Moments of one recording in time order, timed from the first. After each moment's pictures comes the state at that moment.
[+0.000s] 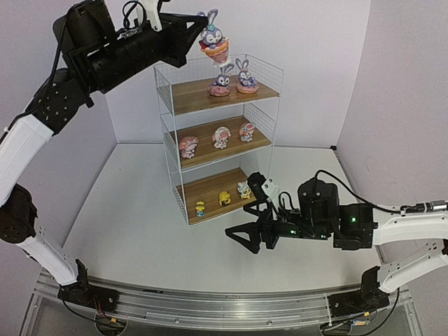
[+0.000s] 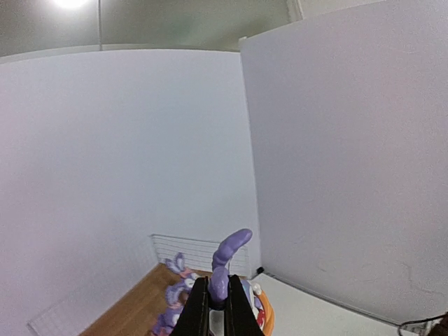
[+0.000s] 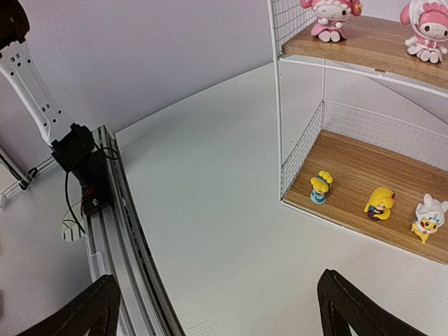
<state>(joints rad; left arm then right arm) -1.14 1.53 2.10 -0.29 -0.35 0.20 1.19 1.19 0.78 0.06 0.03 0.23</state>
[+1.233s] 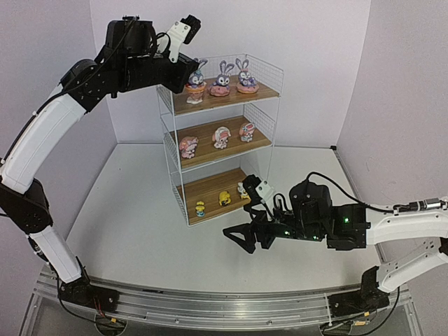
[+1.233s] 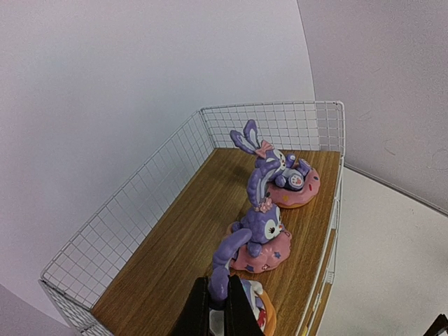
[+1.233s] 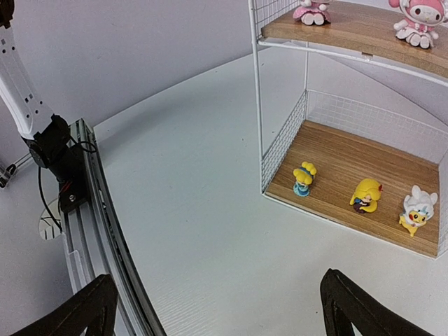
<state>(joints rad) -0.89 1.68 2.21 -0.69 -0.29 0.23 1.19 1.24 0.79 0.06 0.09 0.22</state>
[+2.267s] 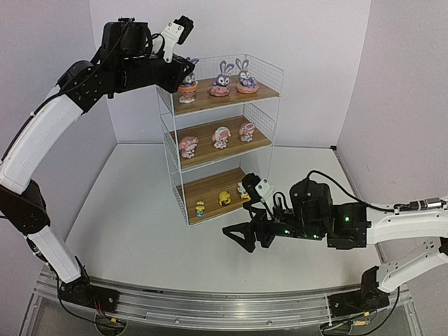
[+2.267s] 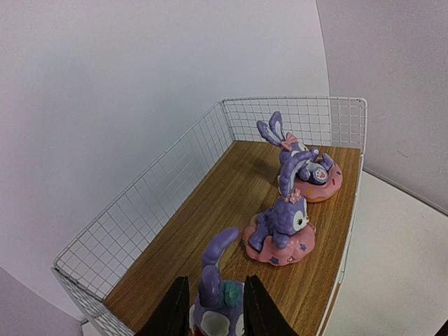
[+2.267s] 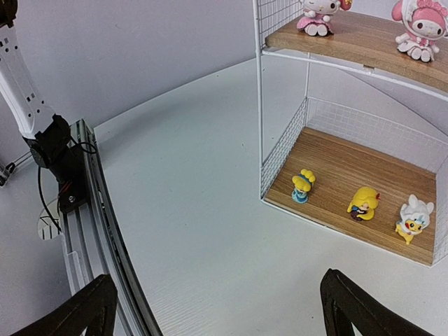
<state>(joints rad) -0.86 1.65 2.17 -0.68 -0.31 0.21 1.19 1.24 0.80 0.06 0.09 0.19</state>
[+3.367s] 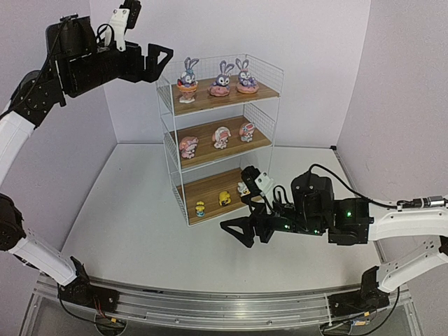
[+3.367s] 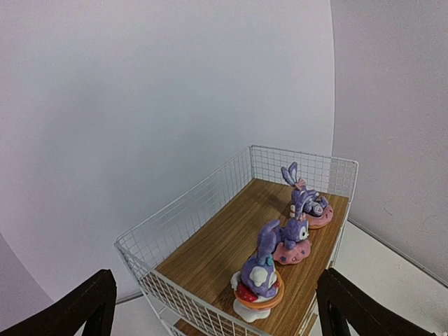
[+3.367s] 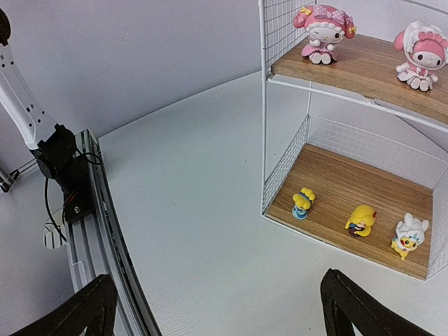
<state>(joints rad) -0.86 1.41 2.01 -0.60 -0.34 0.09 1.19 1.24 0.85 0.04 0.08 0.17</state>
